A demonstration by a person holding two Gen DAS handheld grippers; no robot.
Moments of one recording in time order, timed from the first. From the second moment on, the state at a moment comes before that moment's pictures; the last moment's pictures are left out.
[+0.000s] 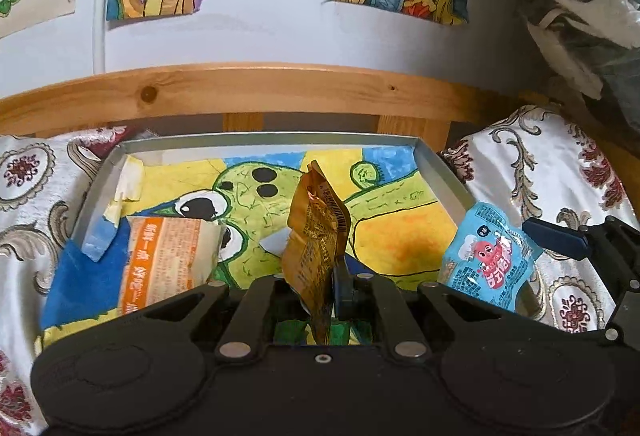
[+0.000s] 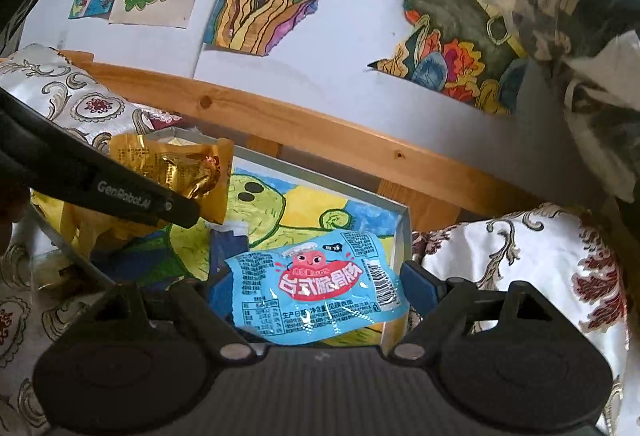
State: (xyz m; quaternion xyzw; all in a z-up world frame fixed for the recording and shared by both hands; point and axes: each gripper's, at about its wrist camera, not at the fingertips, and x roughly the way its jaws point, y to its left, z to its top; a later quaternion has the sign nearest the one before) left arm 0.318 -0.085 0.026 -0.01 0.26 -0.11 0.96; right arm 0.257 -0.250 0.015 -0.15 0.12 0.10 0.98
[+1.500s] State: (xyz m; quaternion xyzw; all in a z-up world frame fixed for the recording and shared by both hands) left arm 0.272 -0.073 0.053 -0.06 0.24 -0.07 0.97; right arm 0.224 -0.272 0.030 -0.12 0.13 0.08 0.98
